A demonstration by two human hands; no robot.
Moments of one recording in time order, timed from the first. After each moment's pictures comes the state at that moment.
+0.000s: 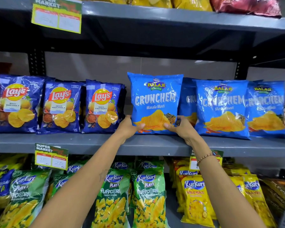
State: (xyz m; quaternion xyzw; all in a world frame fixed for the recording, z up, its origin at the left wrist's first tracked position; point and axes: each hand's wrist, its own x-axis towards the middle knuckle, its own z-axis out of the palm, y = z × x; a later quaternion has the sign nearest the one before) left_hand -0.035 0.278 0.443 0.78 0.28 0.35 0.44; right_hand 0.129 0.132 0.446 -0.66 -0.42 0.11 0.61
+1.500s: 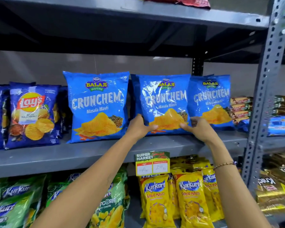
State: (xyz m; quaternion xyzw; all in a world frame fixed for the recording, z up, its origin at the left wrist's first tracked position) left_hand 0.138 0.150 0.456 0.86 0.22 0.31 0.36; right_hand 0.277 -0.026 0.448 -0.78 -0.33 -0.03 0.52
